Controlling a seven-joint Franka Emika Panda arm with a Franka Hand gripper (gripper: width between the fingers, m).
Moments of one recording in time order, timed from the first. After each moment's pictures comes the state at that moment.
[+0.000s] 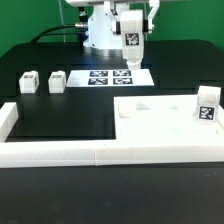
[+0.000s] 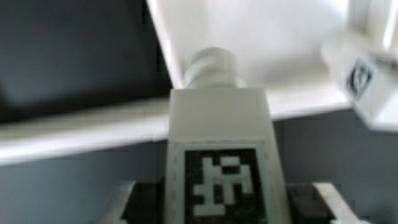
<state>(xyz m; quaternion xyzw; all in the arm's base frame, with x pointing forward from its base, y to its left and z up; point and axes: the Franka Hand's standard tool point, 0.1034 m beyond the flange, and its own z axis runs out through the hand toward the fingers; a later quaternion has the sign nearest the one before) 0.583 0.003 0.172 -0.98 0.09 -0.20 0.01</state>
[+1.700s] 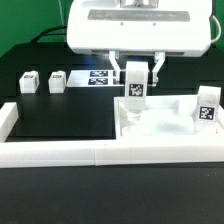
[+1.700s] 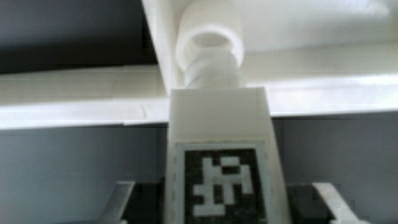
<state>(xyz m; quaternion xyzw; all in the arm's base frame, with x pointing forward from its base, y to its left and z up) 0.614 0.009 0.097 -0.97 0.04 -0.25 -0.03</state>
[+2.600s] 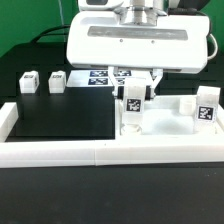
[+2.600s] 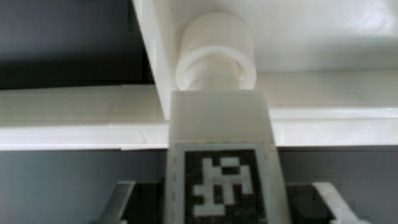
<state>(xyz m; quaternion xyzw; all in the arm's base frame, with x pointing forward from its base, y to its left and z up) 0.618 0.005 0.078 -0.96 0.04 -0.26 -0.04</state>
